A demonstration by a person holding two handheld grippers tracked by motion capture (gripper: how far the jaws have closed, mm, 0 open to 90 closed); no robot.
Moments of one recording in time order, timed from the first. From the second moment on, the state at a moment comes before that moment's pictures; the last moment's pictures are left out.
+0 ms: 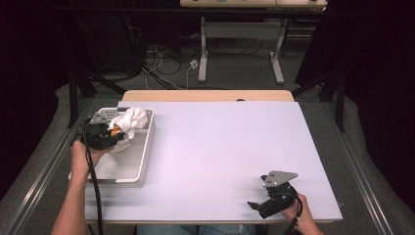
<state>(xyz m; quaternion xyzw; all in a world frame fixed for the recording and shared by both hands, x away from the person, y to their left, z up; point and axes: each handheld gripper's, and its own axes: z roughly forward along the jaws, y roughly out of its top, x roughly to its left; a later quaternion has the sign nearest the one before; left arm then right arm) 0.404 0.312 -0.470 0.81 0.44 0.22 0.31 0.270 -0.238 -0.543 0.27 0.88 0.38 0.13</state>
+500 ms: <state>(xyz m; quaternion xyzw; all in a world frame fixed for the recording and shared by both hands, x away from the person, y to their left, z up) 0.392 0.298 -0.453 0.82 0.41 0.24 0.33 0.270 -0.238 -0.543 0.27 0.88 0.37 0.13</state>
